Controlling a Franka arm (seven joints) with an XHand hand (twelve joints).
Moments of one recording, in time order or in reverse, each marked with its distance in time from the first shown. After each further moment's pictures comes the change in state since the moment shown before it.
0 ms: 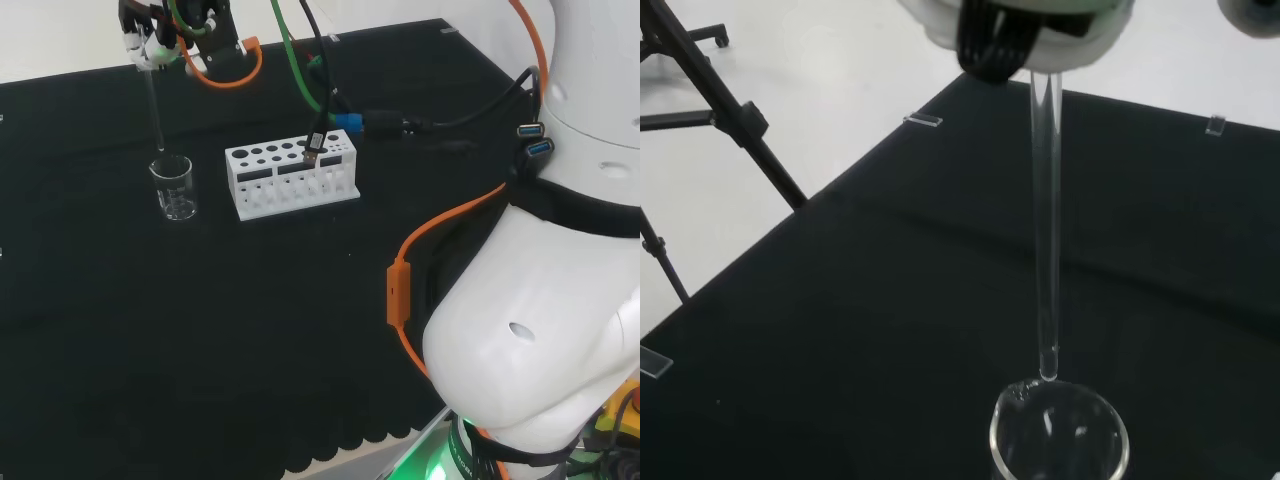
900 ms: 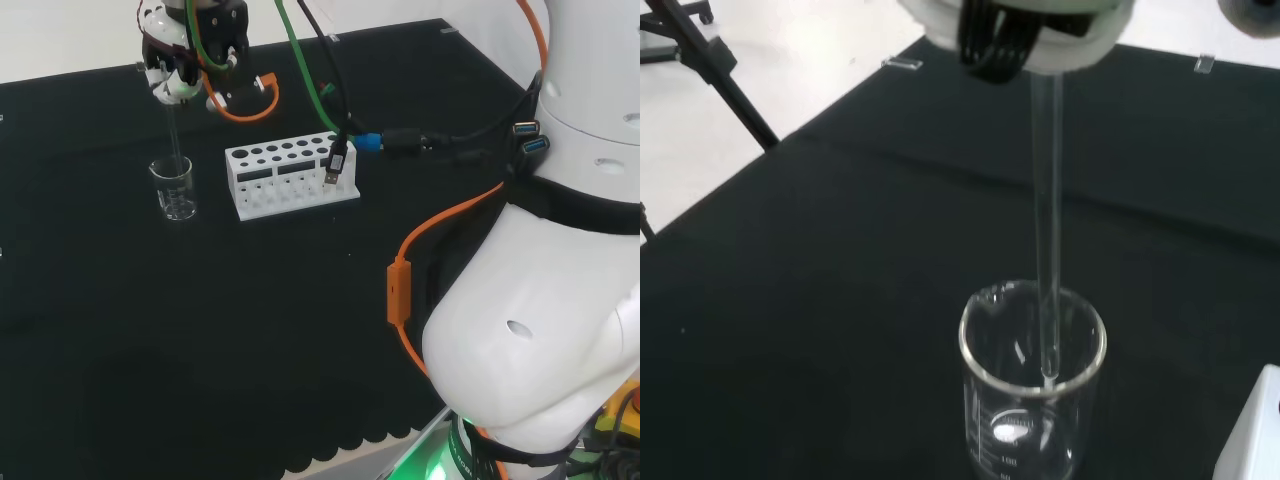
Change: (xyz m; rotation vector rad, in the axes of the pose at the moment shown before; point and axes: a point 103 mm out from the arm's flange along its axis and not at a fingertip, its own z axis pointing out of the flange) arm -0.014 -0.017 0.051 0.023 0.006 0.016
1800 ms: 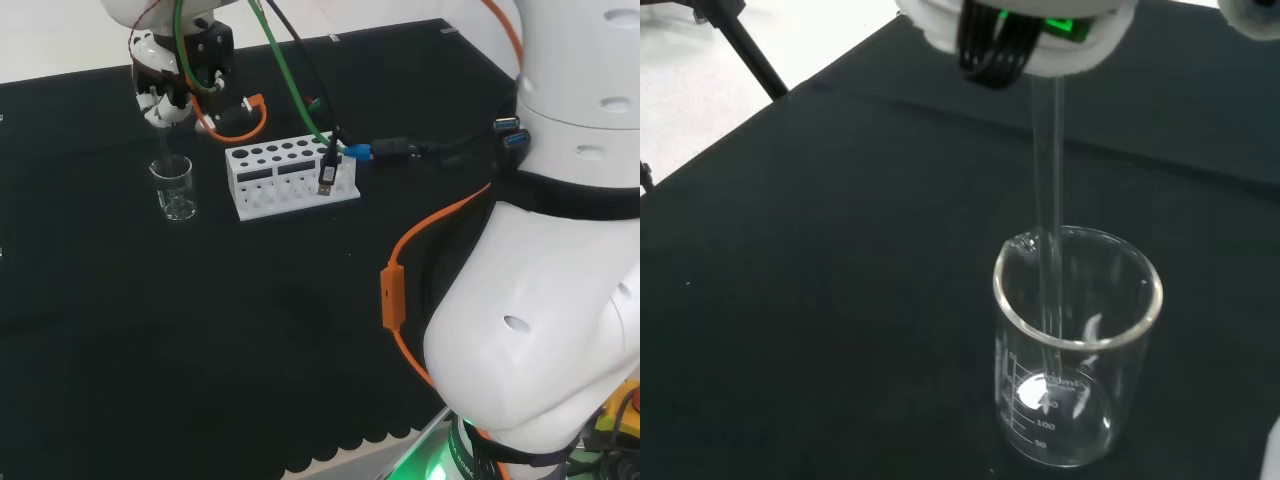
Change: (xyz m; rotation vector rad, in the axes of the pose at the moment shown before) arm 0.016 0.016 0.034 0.038 -0.005 -0.022
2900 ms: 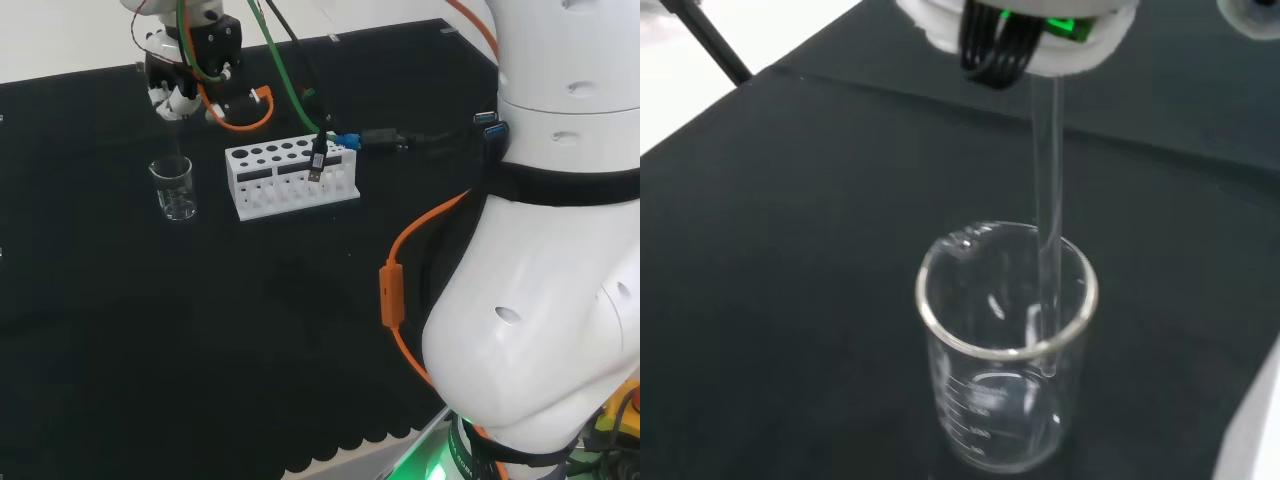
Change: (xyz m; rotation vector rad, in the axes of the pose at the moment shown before) arm -0.036 0.016 0.009 0.034 0.024 0.008
